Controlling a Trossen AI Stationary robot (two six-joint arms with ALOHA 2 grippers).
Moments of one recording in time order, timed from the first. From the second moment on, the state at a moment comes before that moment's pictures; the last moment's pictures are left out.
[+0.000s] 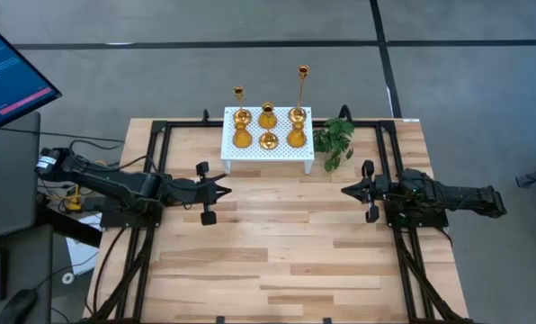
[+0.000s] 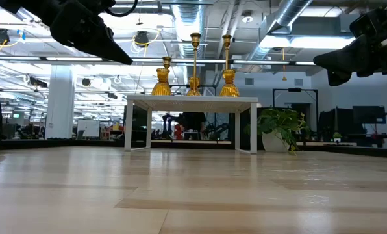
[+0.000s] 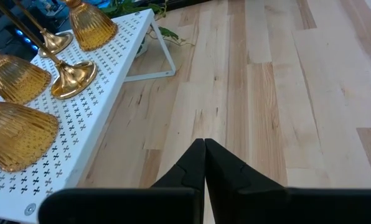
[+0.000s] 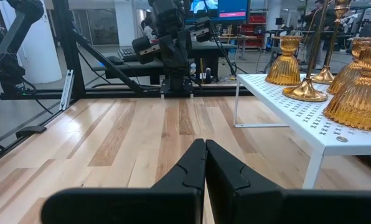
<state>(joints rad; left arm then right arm) -0.22 0.77 0.56 -0.15 -0.48 0.12 -0.04 0.01 0.04 -0.07 0.00 0.00</state>
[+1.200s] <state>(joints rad) -0.22 0.24 0.56 -0.20 -0.18 0.05 -0.04 0.01 0.04 -0.07 0.00 0.00</state>
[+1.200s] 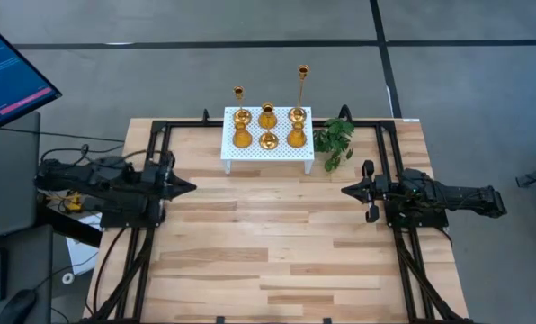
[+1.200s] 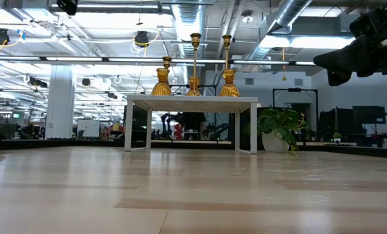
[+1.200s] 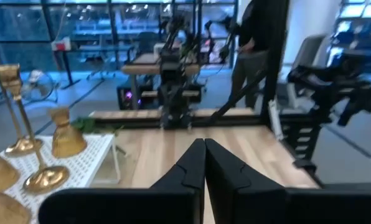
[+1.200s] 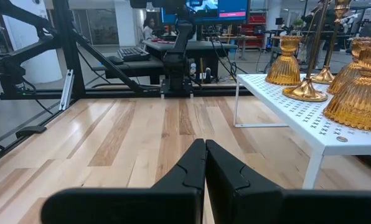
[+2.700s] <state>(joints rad) -0.22 0.00 0.31 -0.19 -0.09 0.04 -0.04 0.01 0.04 -0.07 0.00 0.00</state>
